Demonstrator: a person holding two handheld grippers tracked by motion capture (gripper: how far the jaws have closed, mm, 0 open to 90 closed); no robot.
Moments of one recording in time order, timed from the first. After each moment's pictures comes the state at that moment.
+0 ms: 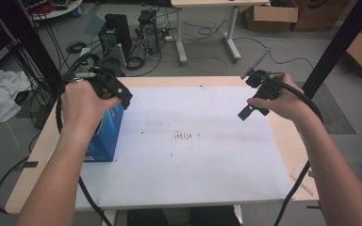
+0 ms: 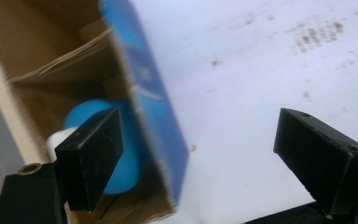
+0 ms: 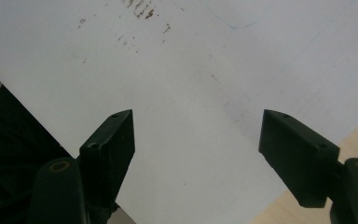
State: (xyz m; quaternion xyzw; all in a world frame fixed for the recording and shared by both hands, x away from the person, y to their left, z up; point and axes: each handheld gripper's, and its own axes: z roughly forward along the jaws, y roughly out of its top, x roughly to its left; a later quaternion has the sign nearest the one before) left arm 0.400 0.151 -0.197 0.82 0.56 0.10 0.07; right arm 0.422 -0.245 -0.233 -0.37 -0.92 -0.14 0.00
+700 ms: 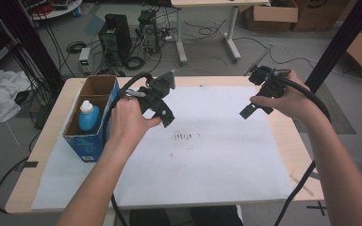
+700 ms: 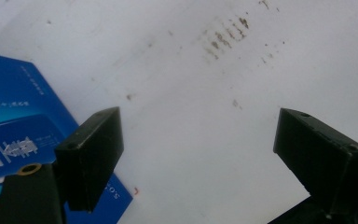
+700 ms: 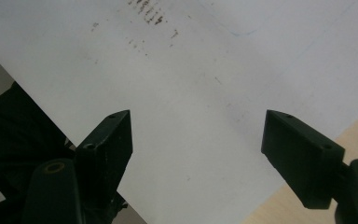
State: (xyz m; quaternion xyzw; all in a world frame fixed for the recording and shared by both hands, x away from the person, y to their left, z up) left arm 0.386 0.051 -0.246 0.88 0.45 0.09 0.07; right arm 0.408 -0.244 -0.211 -0.36 -0.92 -0.15 -0.01
